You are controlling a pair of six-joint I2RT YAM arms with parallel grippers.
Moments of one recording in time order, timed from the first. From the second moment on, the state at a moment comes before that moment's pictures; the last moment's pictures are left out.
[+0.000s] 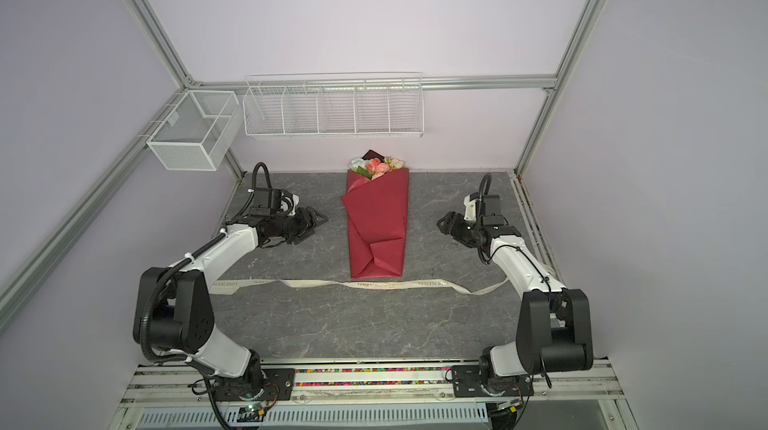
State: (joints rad) left arm -0.18 1.65 1.12 -0.33 0.54 -0.69; right arm 0.08 1.49 1.00 -0.34 -0.43 0.54
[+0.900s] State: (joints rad) left arm -0.21 2.37 1.74 -0.17 0.74 -0.81; right arm 0.19 2.27 1.62 -0.14 -0.62 0.74
